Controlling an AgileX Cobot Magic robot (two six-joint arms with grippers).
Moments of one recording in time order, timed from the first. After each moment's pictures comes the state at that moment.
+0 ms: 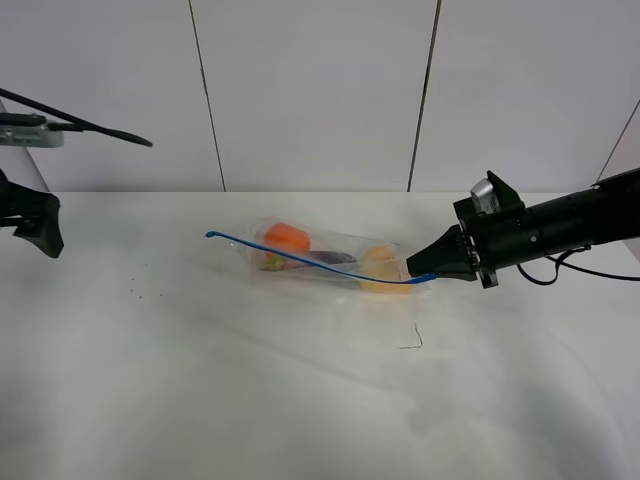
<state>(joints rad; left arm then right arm) 0.11 1.49 -1.17 0.12 0.97 0.06 -0.06 1.91 -1.01 1.26 1.21 -0.94</state>
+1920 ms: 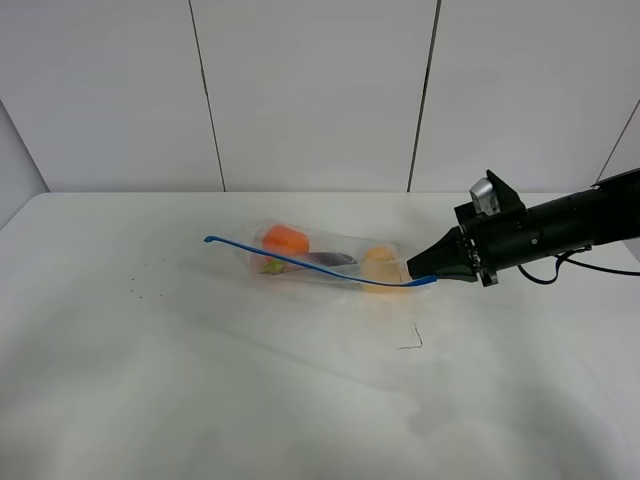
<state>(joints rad) 0.13 0.00 -0.51 -0.24 1.05 0.26 -0.06 1.91 -1.01 1.25 1.21 -0.99</state>
